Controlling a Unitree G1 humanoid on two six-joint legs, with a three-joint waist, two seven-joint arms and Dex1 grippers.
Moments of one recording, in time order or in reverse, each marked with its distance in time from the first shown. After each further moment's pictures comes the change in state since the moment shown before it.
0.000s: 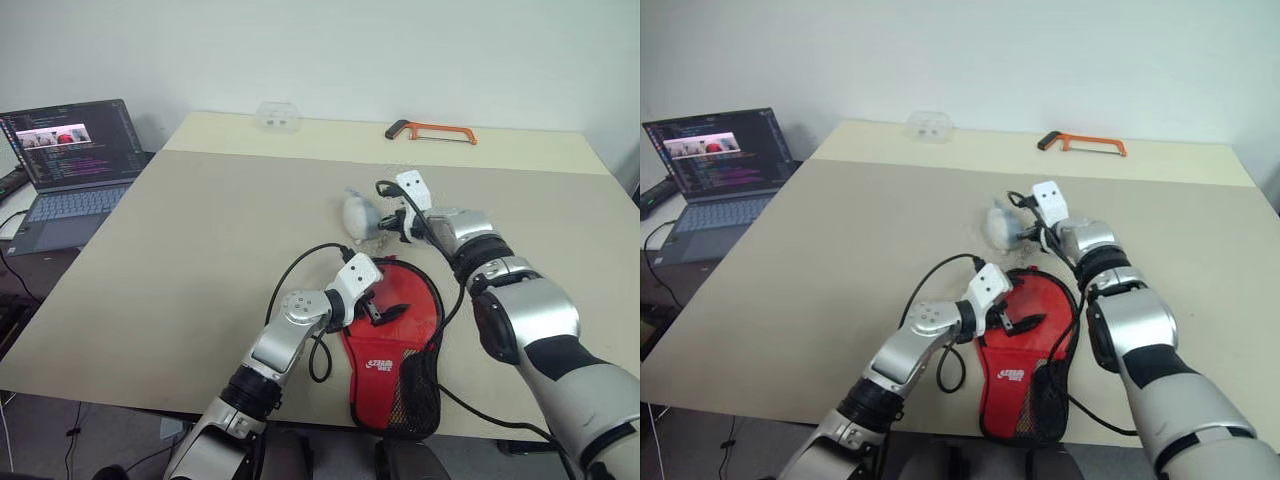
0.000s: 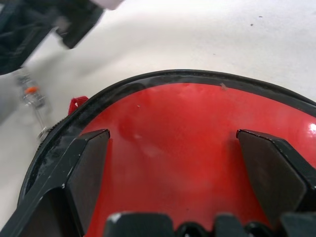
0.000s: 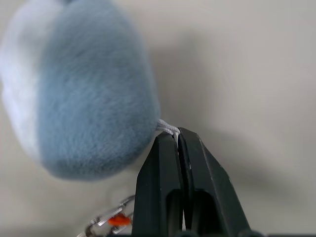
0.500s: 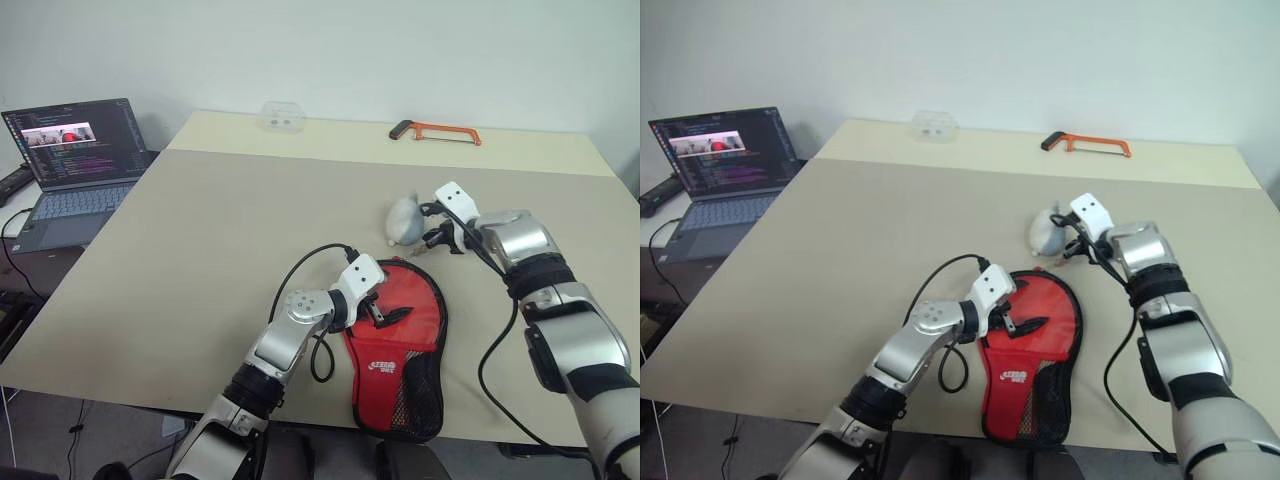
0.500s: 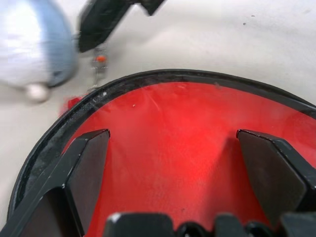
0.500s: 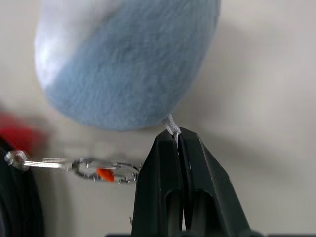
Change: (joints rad) left arm -0.013 -0.008 -0.007 0.017 -0.002 0.001 -0.029; right arm 0.241 -0.264 0.145 -0.454 -0.068 0.193 0.301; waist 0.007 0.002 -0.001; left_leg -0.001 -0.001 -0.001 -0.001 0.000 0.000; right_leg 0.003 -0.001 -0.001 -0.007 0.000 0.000
